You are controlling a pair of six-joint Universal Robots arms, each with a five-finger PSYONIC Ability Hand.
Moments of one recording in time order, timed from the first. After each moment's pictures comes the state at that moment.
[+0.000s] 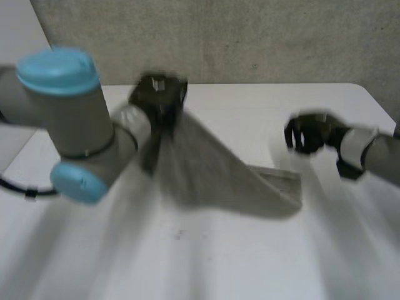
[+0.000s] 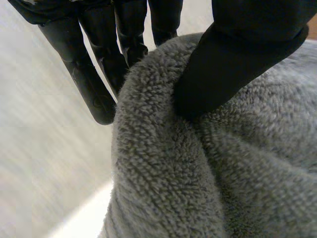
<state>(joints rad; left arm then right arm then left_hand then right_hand) 4.16 -2.13 -1.02 3.16 -1.50 3.43 1.73 -1.05 1.21 0.17 1.13 2.96 1.14 1.21 1.21 1.21 1.00 1.38 1.21 1.21 1.21 1.03</state>
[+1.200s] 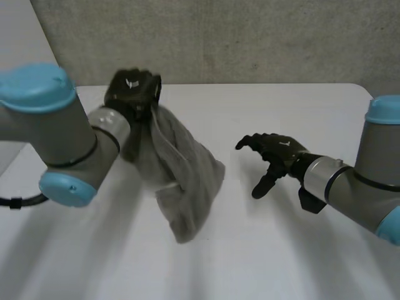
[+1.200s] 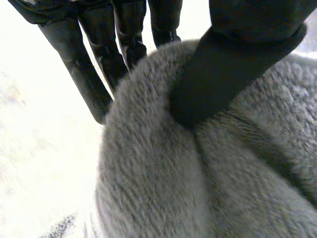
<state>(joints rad) 4.23 -2.07 -1.24 3.32 -1.53 3.42 1.91 -1.12 1.48 0.06 1.16 3.12 1.06 1.06 1.06 1.06 0.88 0.30 0.27 0.27 0.27 0.10</state>
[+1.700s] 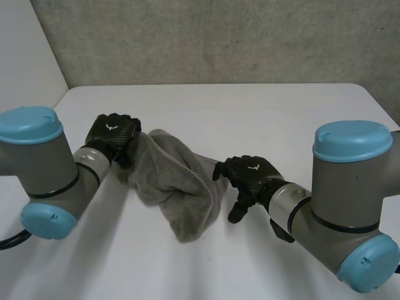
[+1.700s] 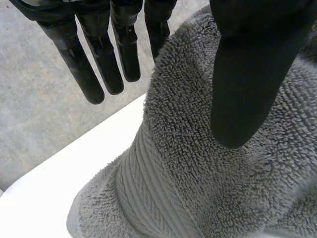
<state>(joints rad) 4.35 -2.04 -1.51 3.36 -1.53 3.43 2.15 -1.15 1.53 0.06 1.40 3.10 0.52 0.52 0.52 0.52 0.35 0.49 0.42 0.42 0.42 0.25</state>
